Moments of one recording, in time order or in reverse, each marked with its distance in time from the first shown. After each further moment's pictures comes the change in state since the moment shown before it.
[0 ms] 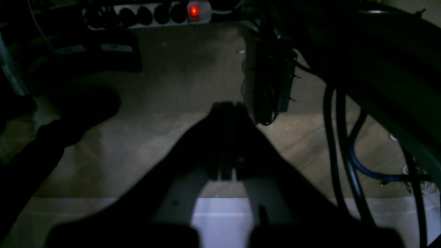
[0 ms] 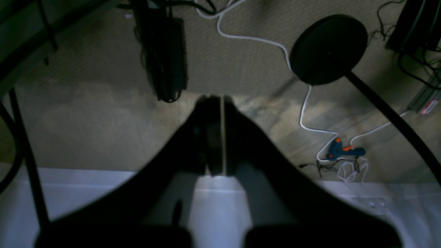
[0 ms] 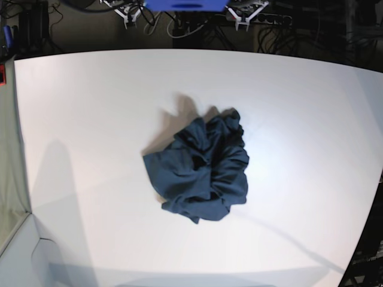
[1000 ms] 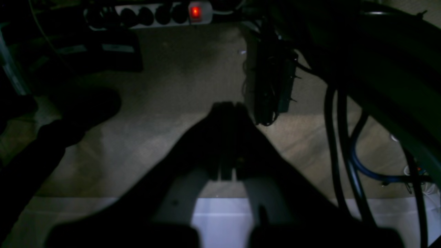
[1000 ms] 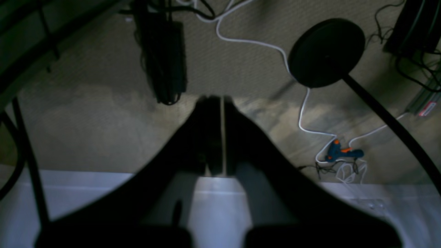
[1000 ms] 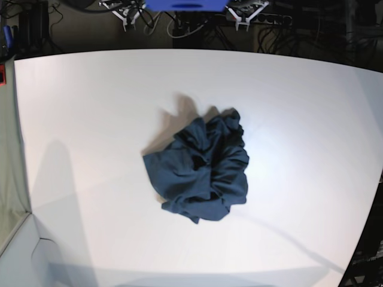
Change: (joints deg) left arm 0.0 0.0 0.0 0.0 0.0 0.2 0.0; right arm 0.7 0.5 0.0 0.1 0.0 0.0 -0.4
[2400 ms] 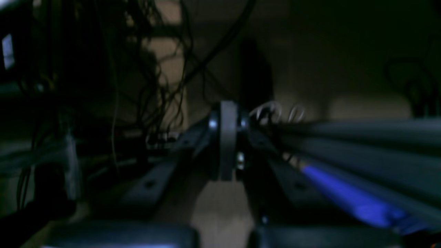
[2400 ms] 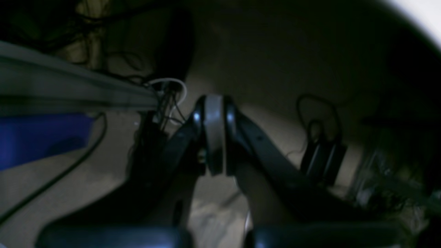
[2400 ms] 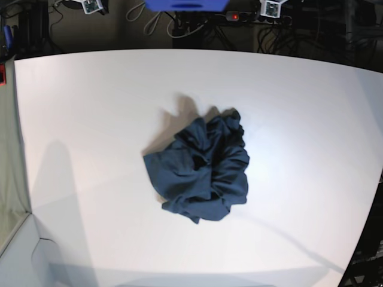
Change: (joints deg) left arm 51.9 -7.6 0.0 92.8 -0.2 0.6 1.5; right arm -57.4 17.6 0.6 95.2 0.2 0.8 5.2
